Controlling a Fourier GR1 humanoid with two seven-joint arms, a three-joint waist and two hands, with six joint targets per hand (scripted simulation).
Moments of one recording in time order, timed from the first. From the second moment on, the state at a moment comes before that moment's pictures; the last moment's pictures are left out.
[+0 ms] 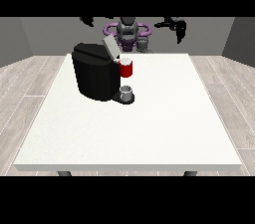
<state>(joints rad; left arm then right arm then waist) -0.51 0.02 0.31 -0.87 -0.18 -0.29 -0.21 -0.26 -0.17 -0.01 -1.43 -0.03 0.01 0.05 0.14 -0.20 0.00</state>
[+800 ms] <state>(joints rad) -0.34 0.02 0.23 -1.23 -0.03 -0.29 -0.08 -0.44 -0.18 -0.11 -1.21 -0.06 0.06 -0.02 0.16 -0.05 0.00</state>
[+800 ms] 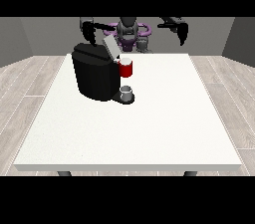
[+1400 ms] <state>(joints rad) -0.28 0.06 0.19 -1.36 0.00 -0.25 -0.04 -0.55 -0.17 -0.09 -1.11 -0.02 0.07 -0.06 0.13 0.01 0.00</state>
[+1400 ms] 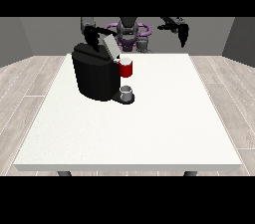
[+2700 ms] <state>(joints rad) -0.28 0.11 0.18 -1.36 0.03 -0.20 -0.07 -0.76 -0.12 -0.02 -1.00 0.10 0.04 -0.06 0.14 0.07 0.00</state>
